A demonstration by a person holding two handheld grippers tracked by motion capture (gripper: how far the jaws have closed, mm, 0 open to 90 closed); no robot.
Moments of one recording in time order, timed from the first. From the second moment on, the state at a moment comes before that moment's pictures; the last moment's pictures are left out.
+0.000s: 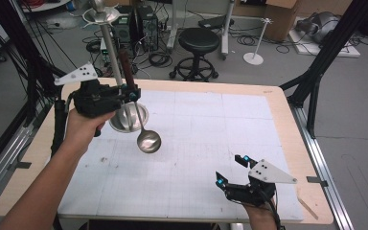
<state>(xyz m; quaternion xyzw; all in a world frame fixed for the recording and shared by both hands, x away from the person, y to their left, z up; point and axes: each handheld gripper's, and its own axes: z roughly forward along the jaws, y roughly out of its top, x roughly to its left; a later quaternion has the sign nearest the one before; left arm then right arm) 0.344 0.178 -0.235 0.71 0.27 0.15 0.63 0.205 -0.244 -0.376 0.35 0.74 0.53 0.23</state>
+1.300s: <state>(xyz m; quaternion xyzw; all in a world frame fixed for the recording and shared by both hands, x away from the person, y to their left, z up) 0.412 0.203 -0.209 0.71 0.32 0.15 0.61 0.205 -0.249 -0.382 0.36 0.73 0.53 0.23</state>
